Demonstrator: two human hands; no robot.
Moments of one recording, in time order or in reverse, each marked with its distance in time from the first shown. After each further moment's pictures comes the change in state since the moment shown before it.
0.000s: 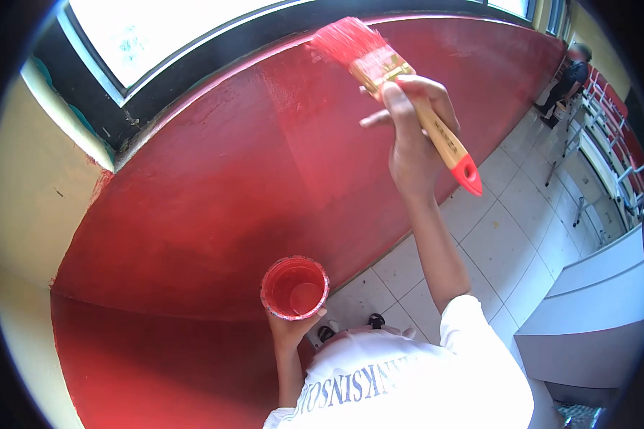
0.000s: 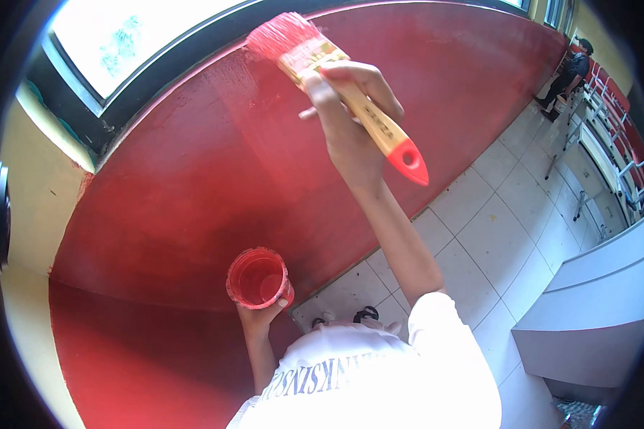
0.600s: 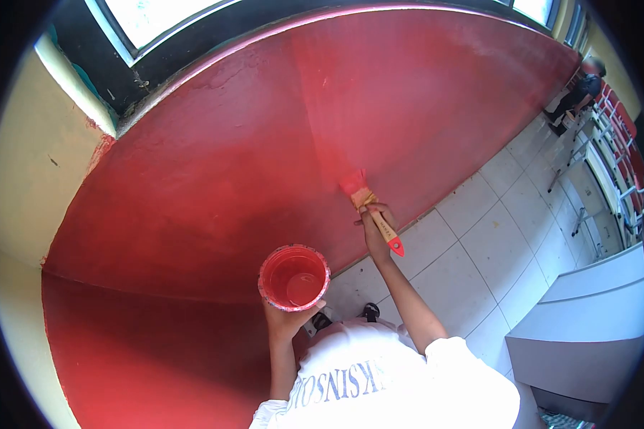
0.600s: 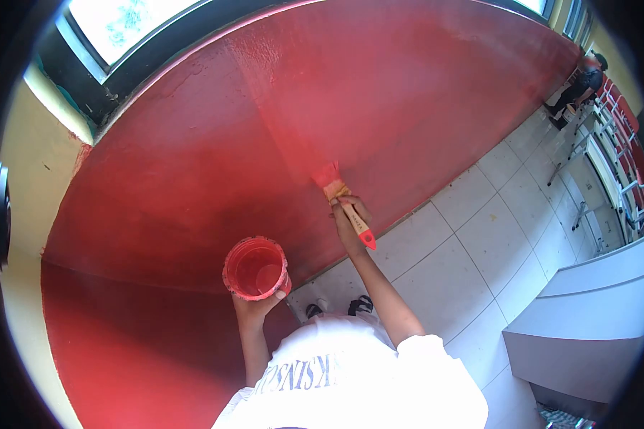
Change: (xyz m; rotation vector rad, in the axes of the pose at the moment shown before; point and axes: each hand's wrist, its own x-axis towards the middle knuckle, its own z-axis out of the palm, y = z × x) left_hand -0.007 0.000 -0.011 0.037 -0.002 -0.022; right_hand -0.228 0.105 -0.097 -0.252 0.056 0.602
